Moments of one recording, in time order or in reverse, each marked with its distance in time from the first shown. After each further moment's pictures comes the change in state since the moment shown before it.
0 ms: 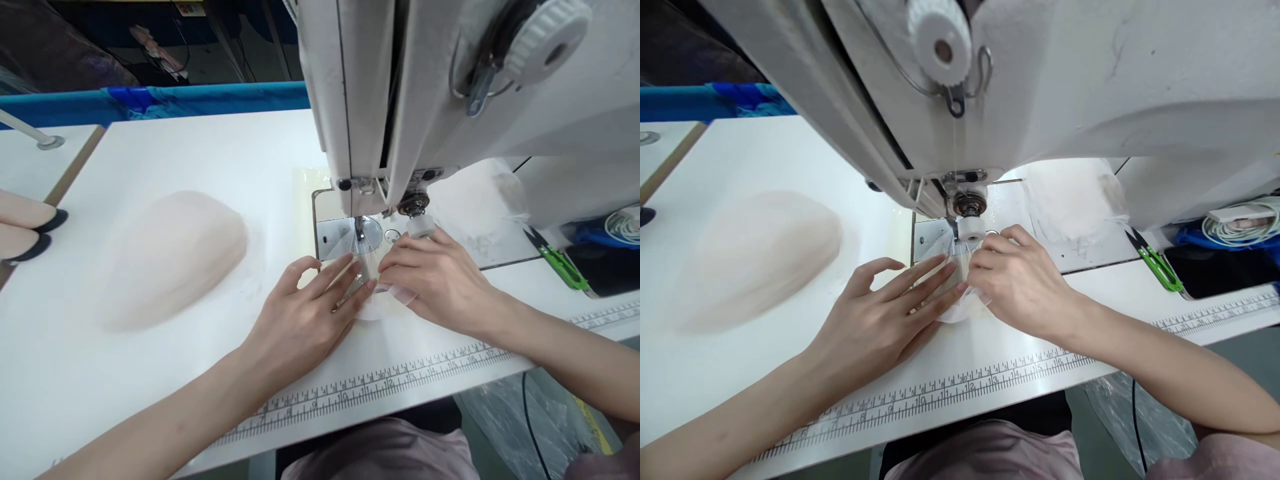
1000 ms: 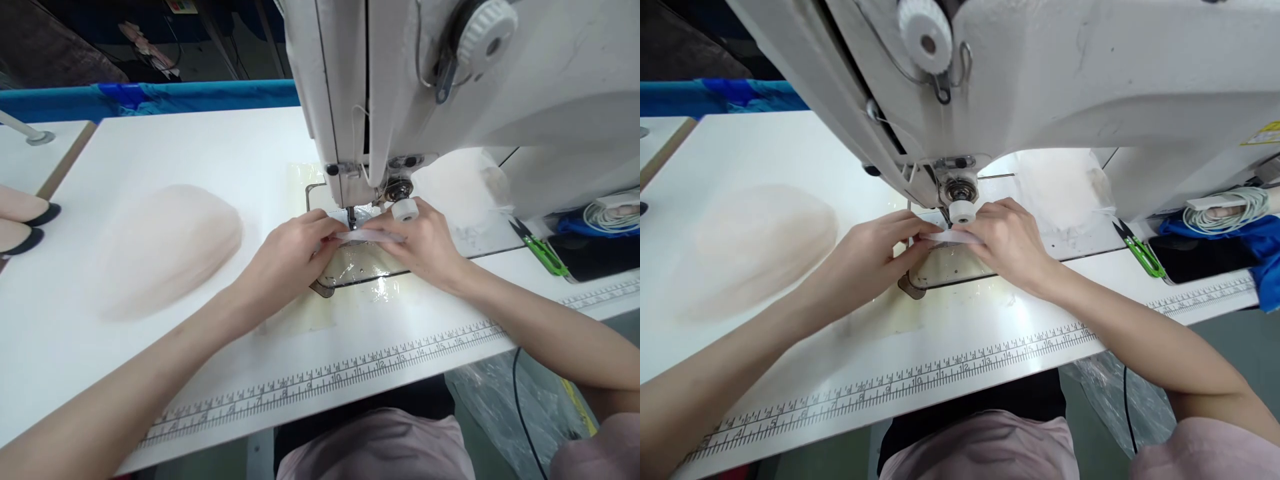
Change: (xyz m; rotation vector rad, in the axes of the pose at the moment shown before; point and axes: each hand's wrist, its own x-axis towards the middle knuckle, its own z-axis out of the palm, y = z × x) left_hand 0.033 -0.034 0.004 -0.532 -0.094 -0.476; right_hand 0.011 0.018 0.024 0.052 0.228 0.232
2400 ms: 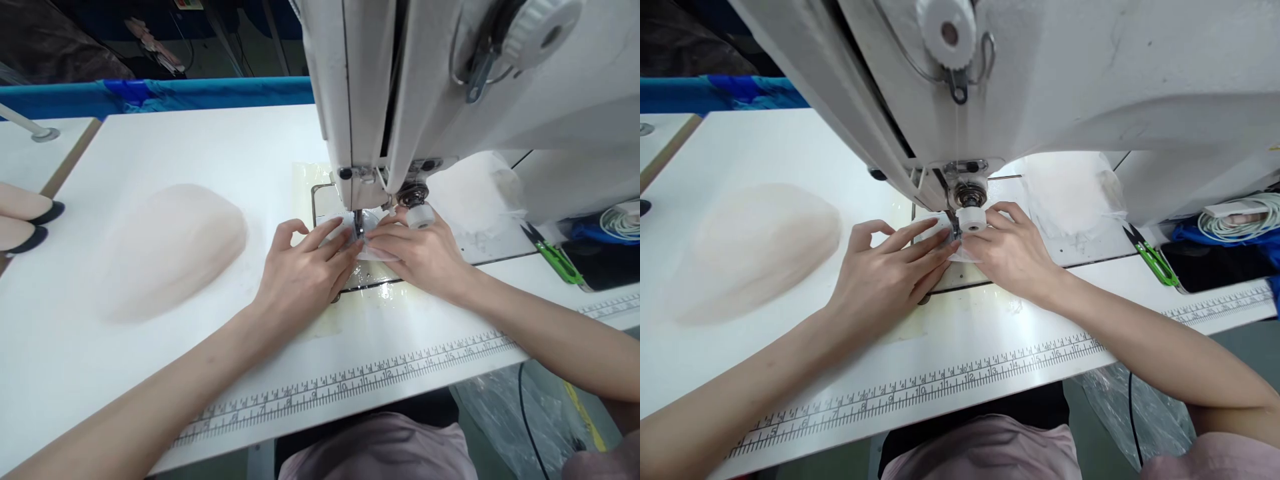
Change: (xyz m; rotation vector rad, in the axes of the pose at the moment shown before) left_hand -0.017 -0.001 0.019 0.454 0.200 0.307; right_hand -0.004 0.000 0.005 -0.176 -0.067 -0.215
